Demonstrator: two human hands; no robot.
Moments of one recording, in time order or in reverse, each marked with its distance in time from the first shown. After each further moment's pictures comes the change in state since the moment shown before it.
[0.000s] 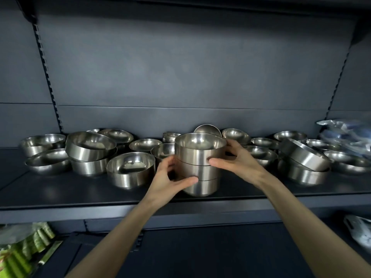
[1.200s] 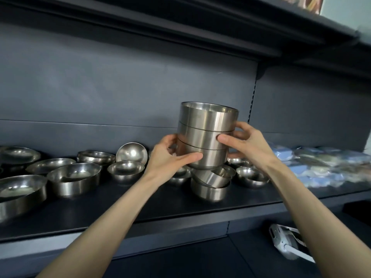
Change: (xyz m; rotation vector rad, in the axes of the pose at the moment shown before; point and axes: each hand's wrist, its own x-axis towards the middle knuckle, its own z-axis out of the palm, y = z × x) left_hand 0.052 0.137 0.211 -0.210 -0.054 0.230; right_hand -0.068 -0.043 -0.233 -0.054 0.344 -0.078
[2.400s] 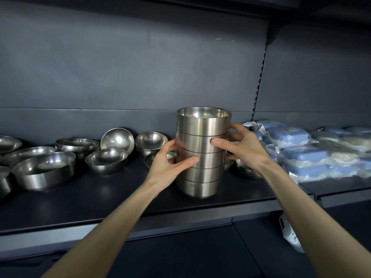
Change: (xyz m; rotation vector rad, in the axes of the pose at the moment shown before) left_hand 0.024 -0.088 0.072 0.087 -0.015 -0.097; right_hand 0.050 0.107 -0.042 0.021 -0.080 0.108
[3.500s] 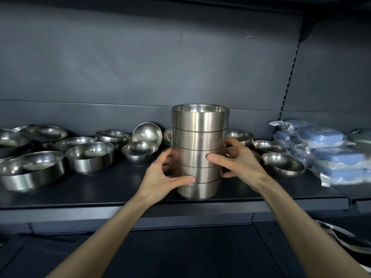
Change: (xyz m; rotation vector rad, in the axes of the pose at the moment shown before) left_hand -0.057 -0.019 -0.081 0.127 0.040 -0.105; right_hand -0.033 0.003 0.074 -0.008 -0.174 0.050
